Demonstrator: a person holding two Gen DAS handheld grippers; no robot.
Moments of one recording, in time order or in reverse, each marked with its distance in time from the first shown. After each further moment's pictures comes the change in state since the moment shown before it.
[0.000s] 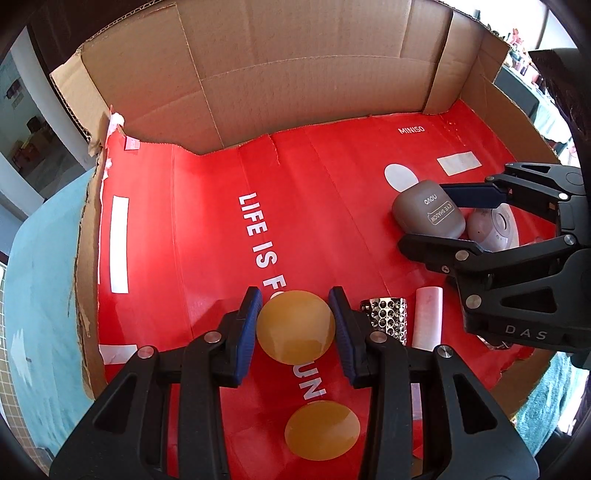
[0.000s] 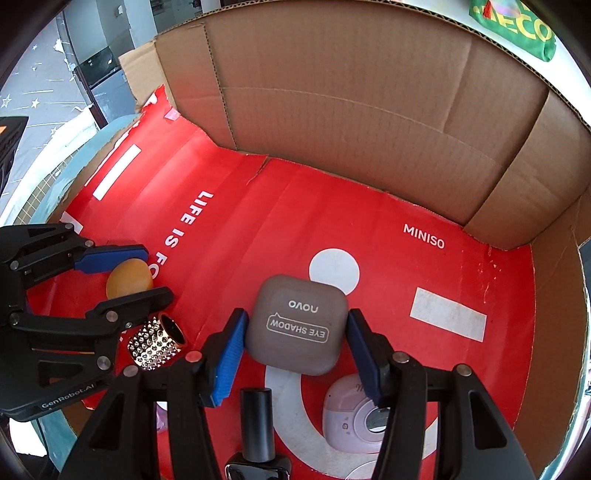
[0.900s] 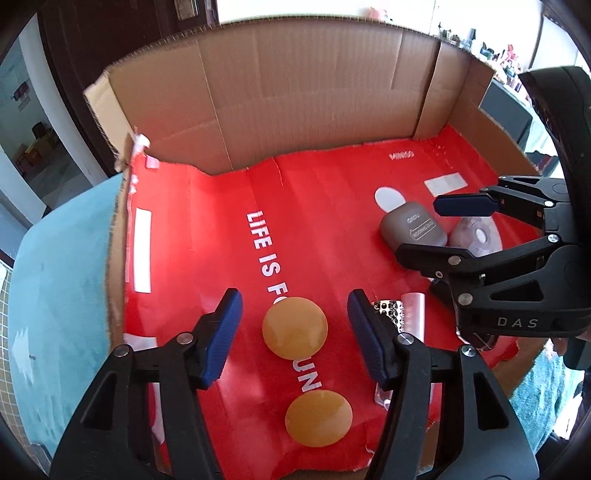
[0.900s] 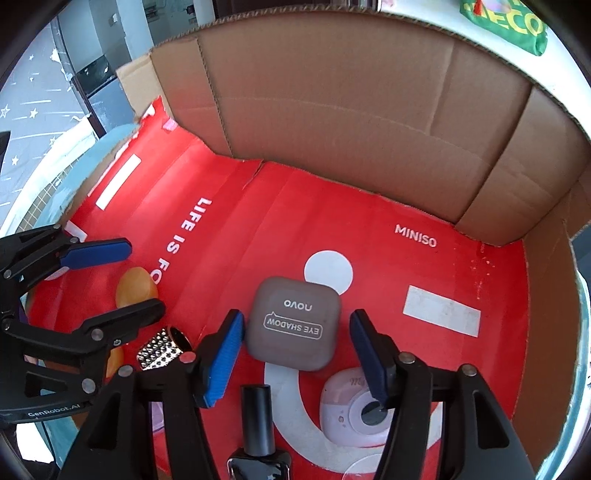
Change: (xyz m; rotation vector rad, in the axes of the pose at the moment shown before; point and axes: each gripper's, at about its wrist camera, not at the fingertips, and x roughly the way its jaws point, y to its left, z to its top) left arm -0.037 0.006 -0.010 -0.015 -0.102 0.004; right arm -0.010 -0.007 -0.002 0.029 -0.023 0.002
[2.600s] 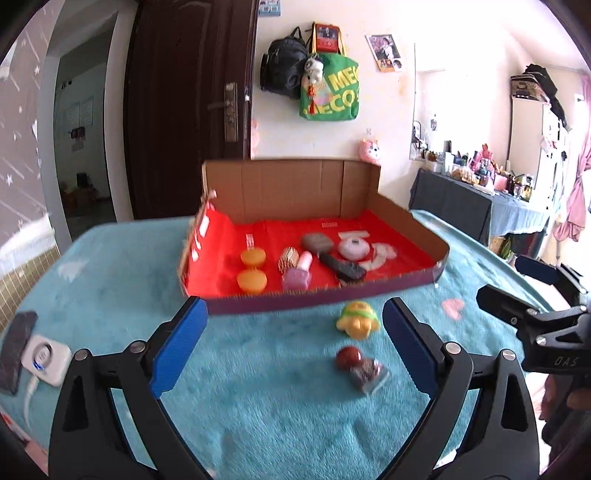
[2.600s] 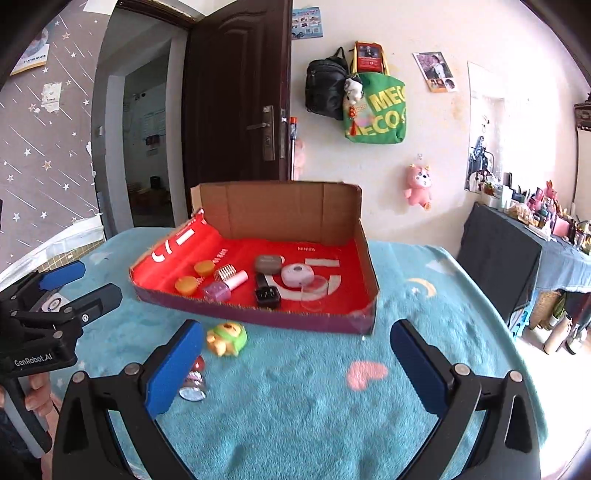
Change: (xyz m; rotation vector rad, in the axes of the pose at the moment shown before) left arm -0.161 -0.086 -0.205 -0.106 -0.566 0.042; right arm -0.200 0.064 -0.261 0.154 -0.612 -0.254
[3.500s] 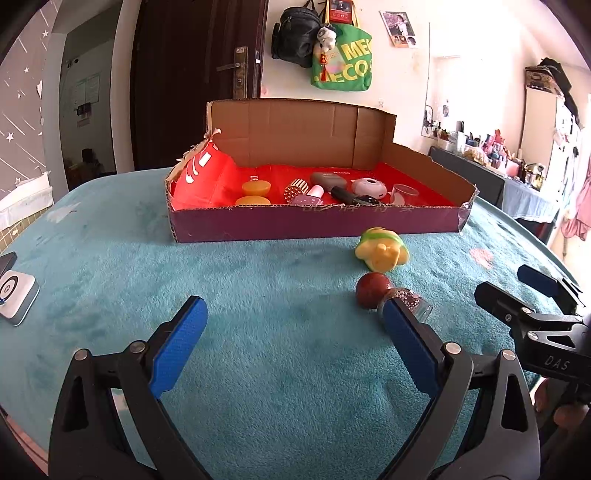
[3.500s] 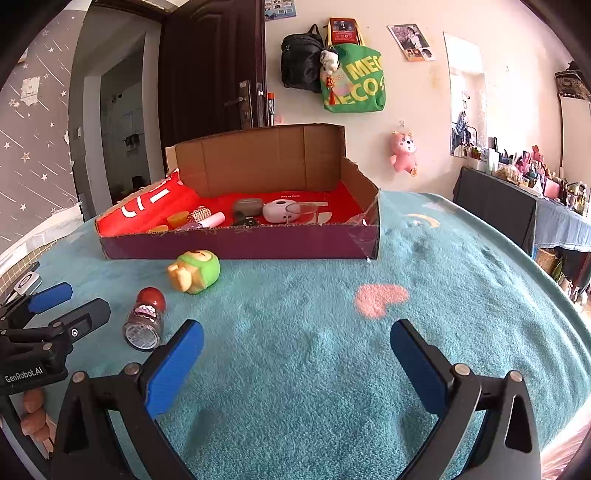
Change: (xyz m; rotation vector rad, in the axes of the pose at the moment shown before) left arm 0.039 0.003 -0.070 -0.034 0.072 0.031; right arm 0.046 -0.006 -0.076 0.082 0.041 -0.036
